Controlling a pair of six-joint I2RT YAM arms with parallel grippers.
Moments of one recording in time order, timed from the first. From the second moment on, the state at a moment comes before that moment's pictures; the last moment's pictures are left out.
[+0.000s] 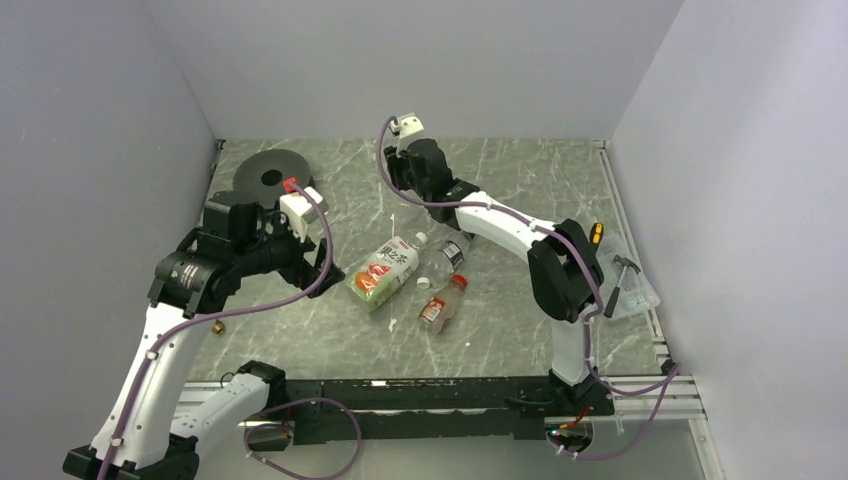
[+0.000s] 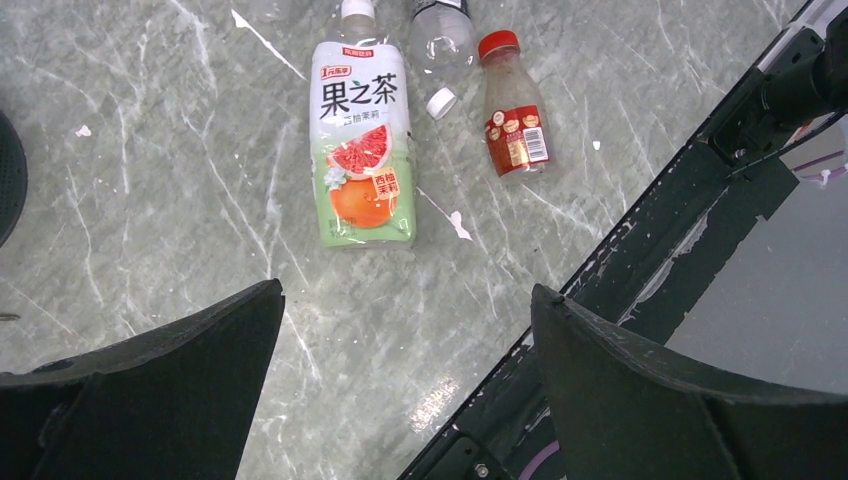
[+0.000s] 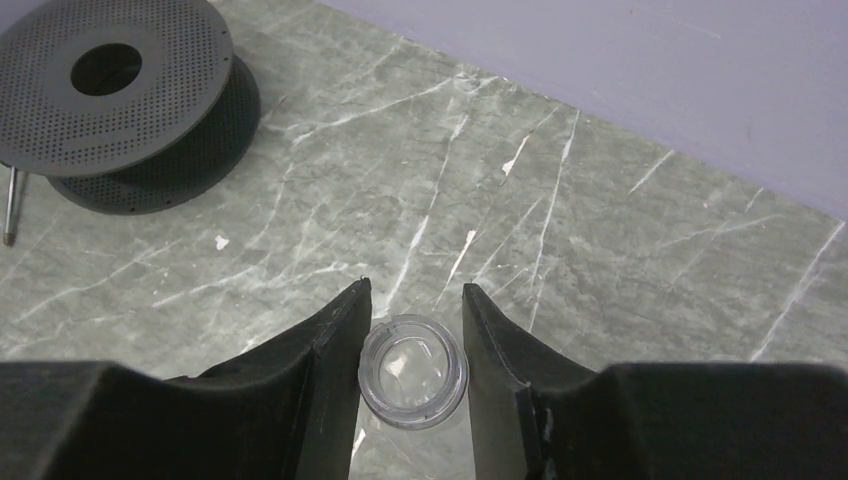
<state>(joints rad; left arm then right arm) -0.31 0.89 1.25 -1.01 0.48 0.18 0.70 1.97 1.57 0.13 0.18 0.06</state>
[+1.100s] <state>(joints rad) -0.31 0.88 1.26 -1.02 0.53 0.20 0.68 1.61 1.31 0.06 0.22 0.31</state>
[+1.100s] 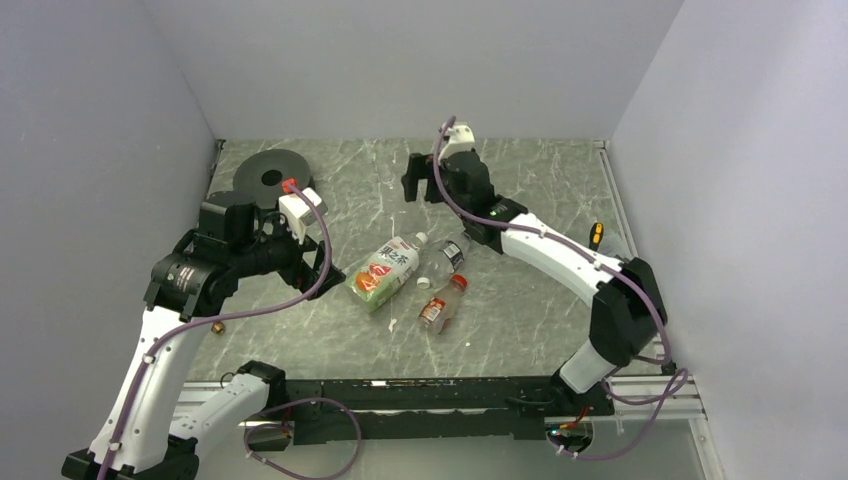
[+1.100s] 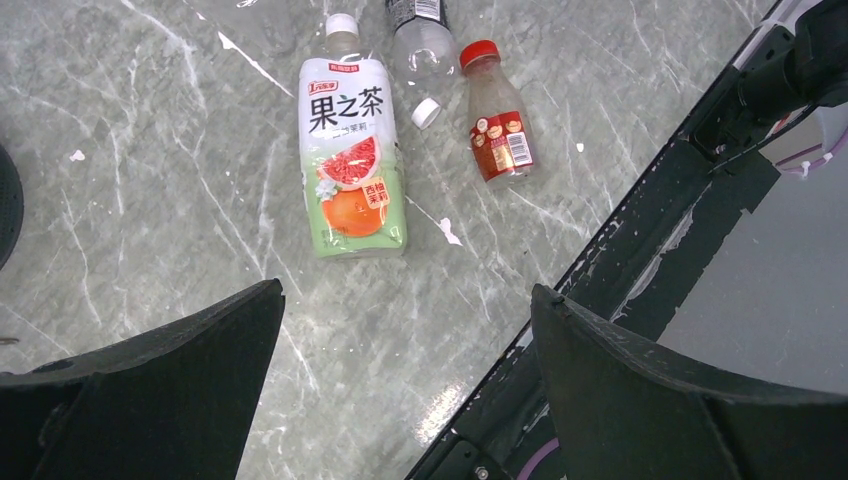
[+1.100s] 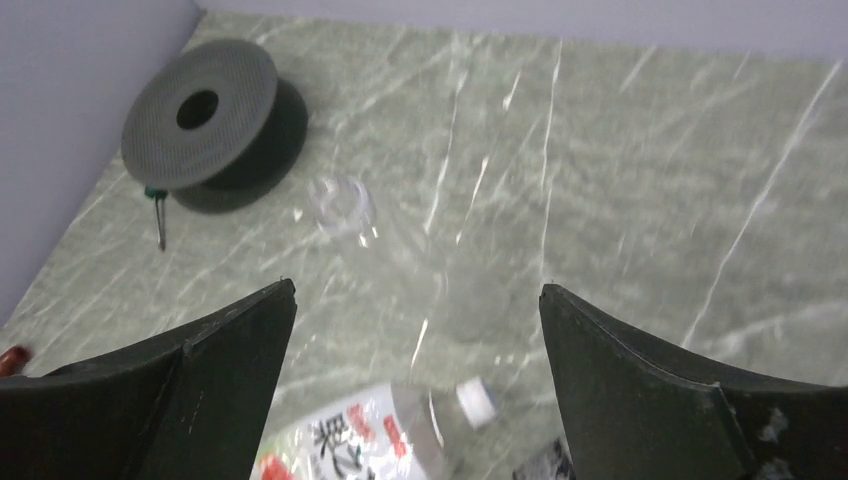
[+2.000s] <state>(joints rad) -0.31 0.88 1.26 -1.02 0.55 0.22 0.73 1.71 1.15 -0.10 0.07 0.74</state>
